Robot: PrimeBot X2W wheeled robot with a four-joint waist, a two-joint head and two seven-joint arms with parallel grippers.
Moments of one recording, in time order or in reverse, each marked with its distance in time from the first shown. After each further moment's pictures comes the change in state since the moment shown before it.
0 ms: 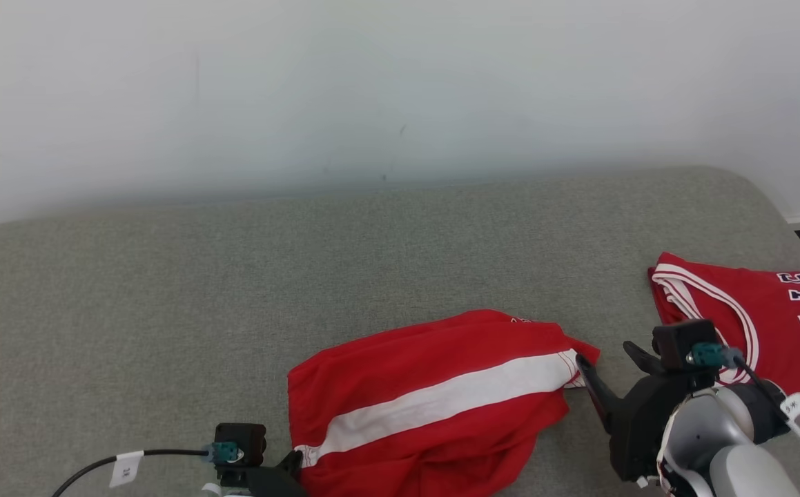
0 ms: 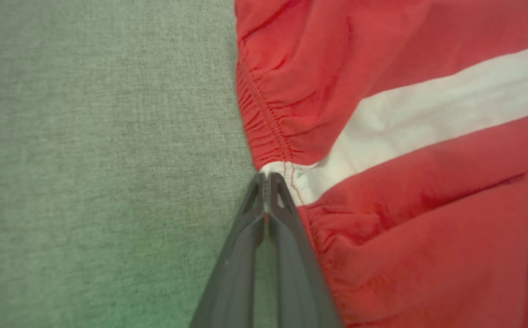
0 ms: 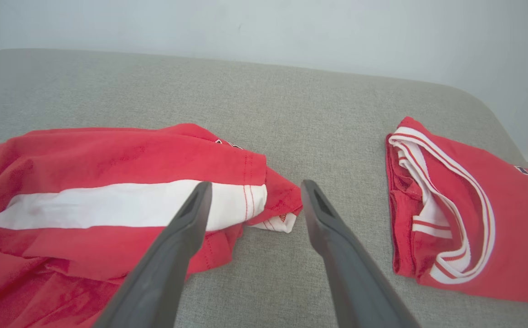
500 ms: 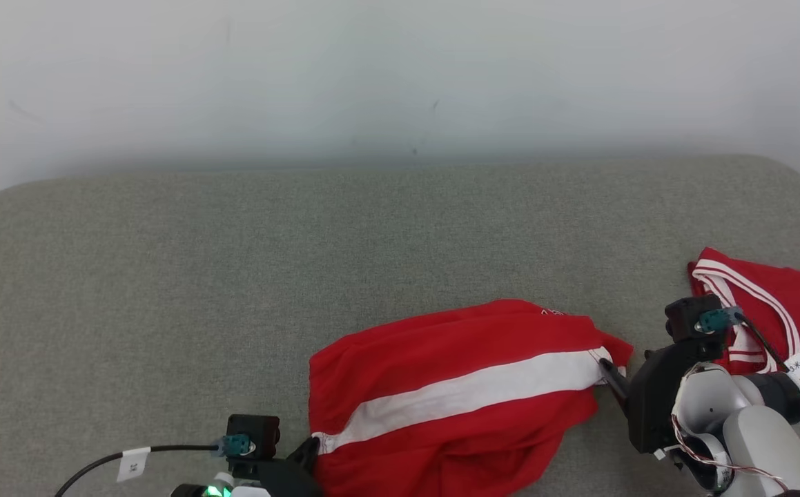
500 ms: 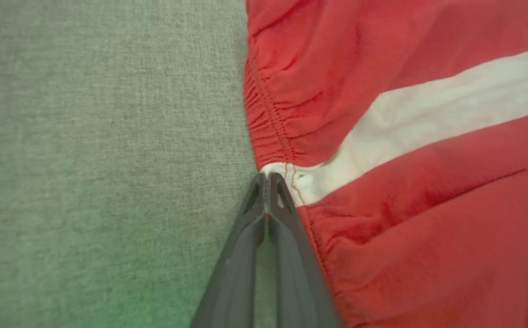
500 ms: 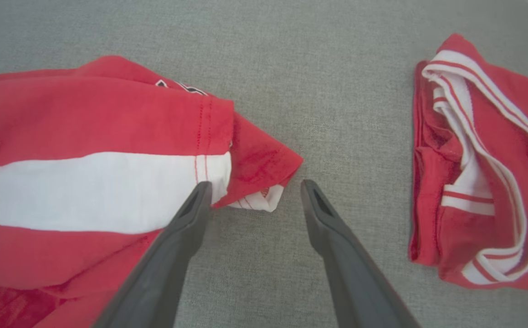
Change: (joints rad) left arm 0.010 -0.002 -0.017 -0.063 0.003 0.014 -0.009; right arm -0.140 -0.058 -0.016 0.235 0.067 0.000 0.128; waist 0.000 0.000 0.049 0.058
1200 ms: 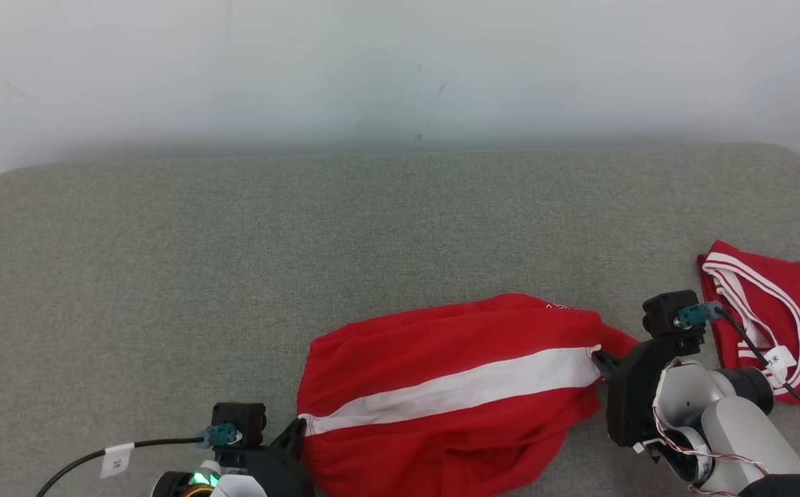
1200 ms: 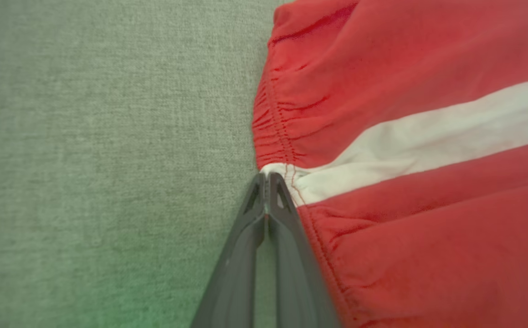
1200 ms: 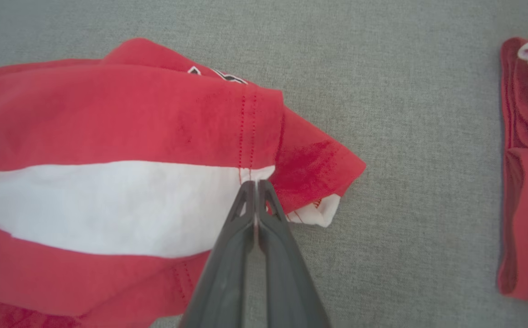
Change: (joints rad) left arm -0.016 0.024 0.003 -0.038 -0.006 0.026 -0.017; right arm -0.069 0.005 0.089 0.123 0.110 0.000 -0.054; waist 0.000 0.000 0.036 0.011
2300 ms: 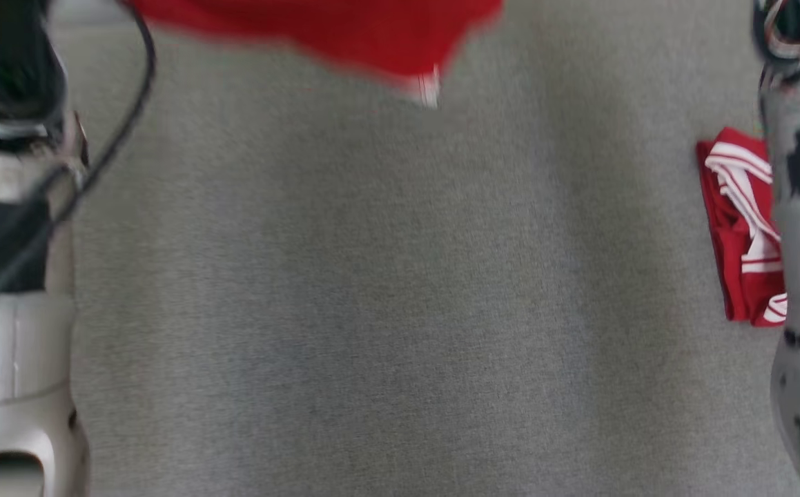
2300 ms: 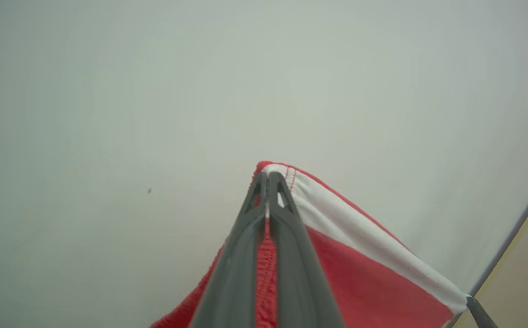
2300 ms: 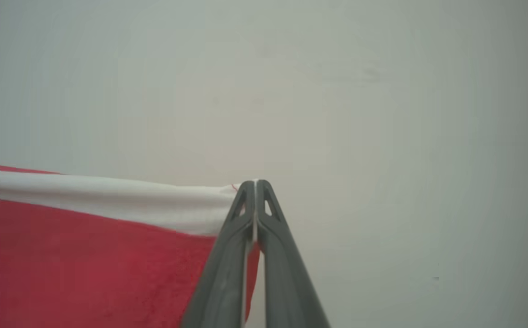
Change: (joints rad) left arm -0.824 0.040 0.433 -0.343 -0.346 -0.061 -0.174; right arm -0.911 0.060 -0.072 0.045 -0.150 0.000 -0.639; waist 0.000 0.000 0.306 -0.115
